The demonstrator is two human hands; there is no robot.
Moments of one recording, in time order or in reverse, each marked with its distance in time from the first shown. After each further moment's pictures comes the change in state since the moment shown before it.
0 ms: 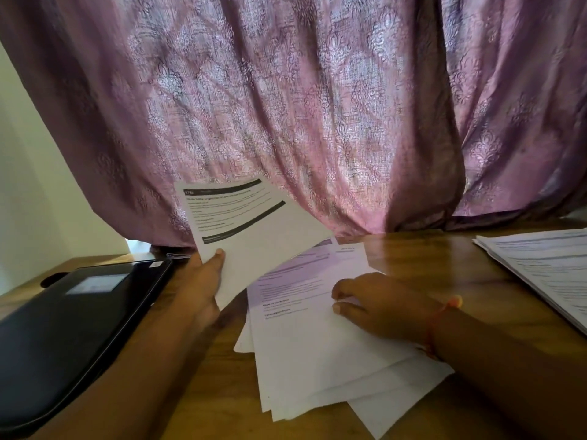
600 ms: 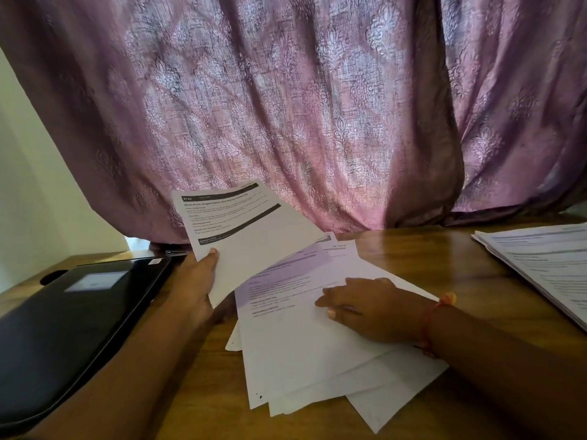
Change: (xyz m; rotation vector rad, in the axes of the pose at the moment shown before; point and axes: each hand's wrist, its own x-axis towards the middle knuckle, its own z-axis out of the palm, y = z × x) left_hand 0.013 -0.006 -0.013 0.052 0.033 -0.076; right_hand -0.005 -0.011 0.001 0.029 -0.220 0.001
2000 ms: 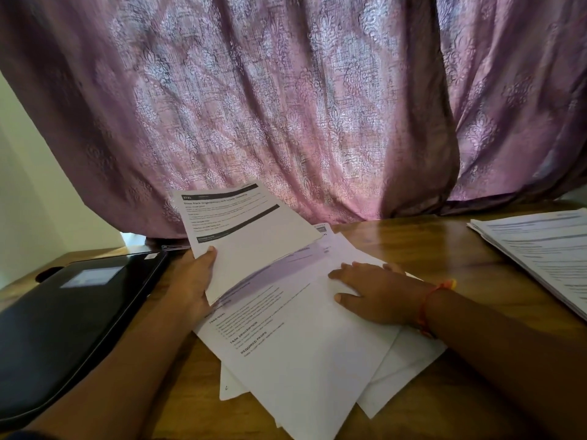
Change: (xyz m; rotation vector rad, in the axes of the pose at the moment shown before) left_hand 0.009 -0.011 -0.003 -0.003 -0.037 0.026; right_hand 0.002 0.011 0.001 -0.040 0.002 0.163
